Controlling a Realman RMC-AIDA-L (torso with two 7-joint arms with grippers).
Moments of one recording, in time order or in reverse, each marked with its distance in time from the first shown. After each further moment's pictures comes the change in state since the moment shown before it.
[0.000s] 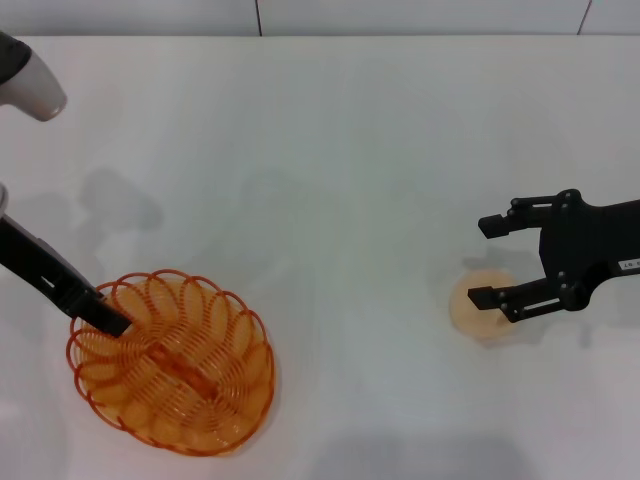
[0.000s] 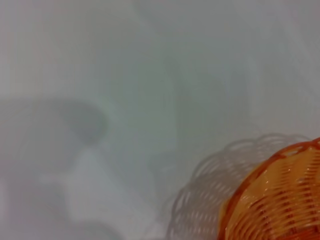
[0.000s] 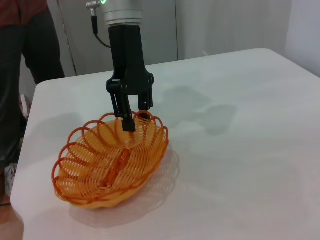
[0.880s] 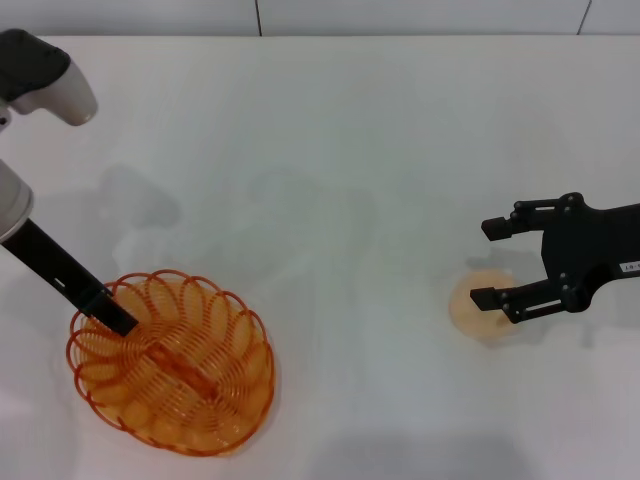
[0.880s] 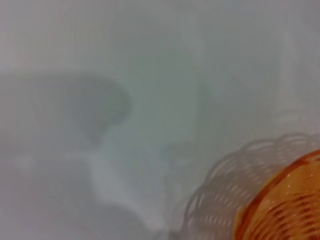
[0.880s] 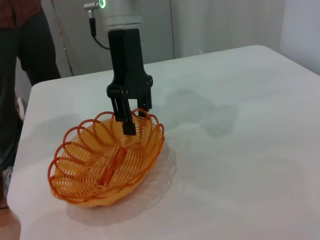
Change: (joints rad) left arm -0.017 -0.018 0.092 -0.004 0.026 -0.047 -0.092; right arm 0.001 0.000 0.009 0.029 0.000 0.008 -0.009
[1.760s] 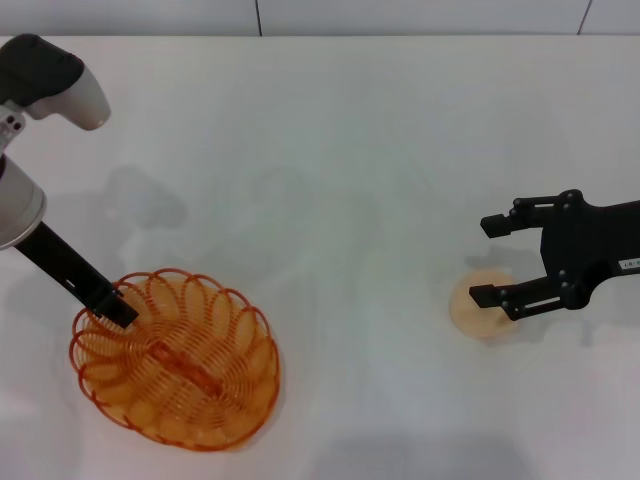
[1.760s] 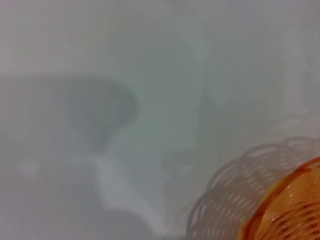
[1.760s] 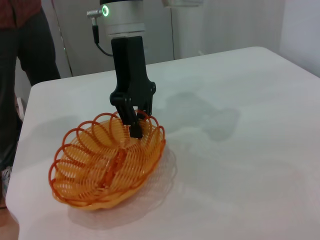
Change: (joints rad) left arm -0.003 -0.012 0.015 -0.020 0.000 -0.040 -0.004; right arm 0.004 0.000 0.001 -0.002 0.000 0.001 0.000
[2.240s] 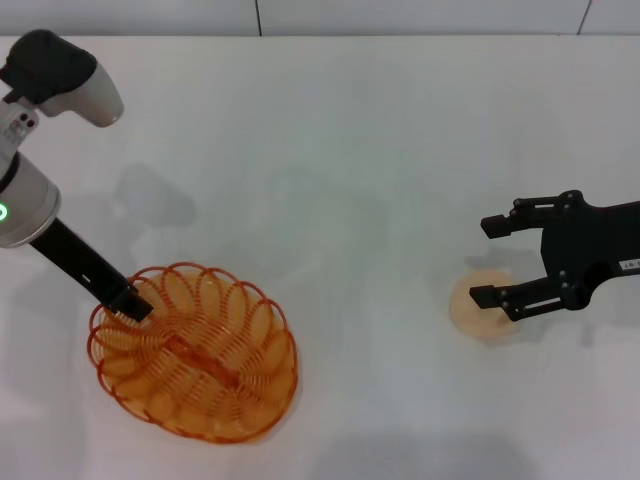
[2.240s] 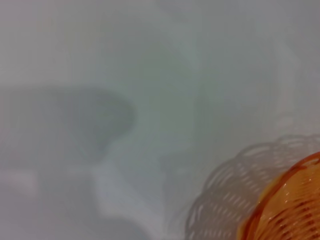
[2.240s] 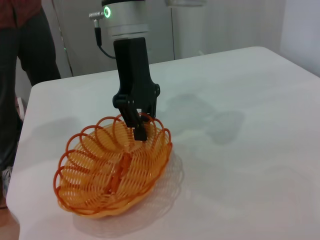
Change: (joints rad) left arm -0.001 -0.019 0.000 0.020 -0.010 -0.007 0.006; right arm -0.001 0.000 0.000 -0.001 0.000 -0.001 0.000
